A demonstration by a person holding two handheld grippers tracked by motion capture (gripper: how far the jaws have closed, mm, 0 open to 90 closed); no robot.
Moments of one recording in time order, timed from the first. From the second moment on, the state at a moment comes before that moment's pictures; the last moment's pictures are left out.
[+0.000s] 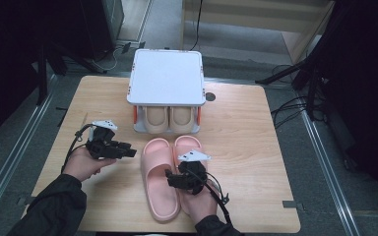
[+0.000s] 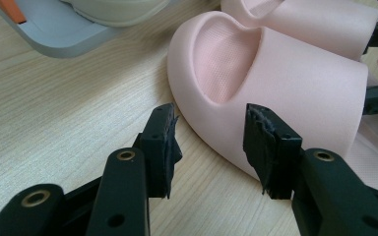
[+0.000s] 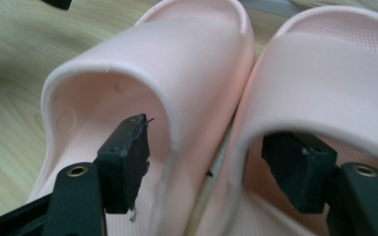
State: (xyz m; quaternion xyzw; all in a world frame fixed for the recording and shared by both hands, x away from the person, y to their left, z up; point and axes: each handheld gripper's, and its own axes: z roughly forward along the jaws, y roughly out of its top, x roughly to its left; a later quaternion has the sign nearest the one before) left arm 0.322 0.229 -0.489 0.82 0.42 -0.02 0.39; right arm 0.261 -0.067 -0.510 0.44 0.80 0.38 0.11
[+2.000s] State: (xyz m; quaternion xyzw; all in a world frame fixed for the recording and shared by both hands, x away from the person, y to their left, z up) left arm 0.323 0.242 -0.488 0.81 0.43 -0.01 0.39; right arm 0.283 -0.090 -0.495 0.35 0.85 0.38 0.08
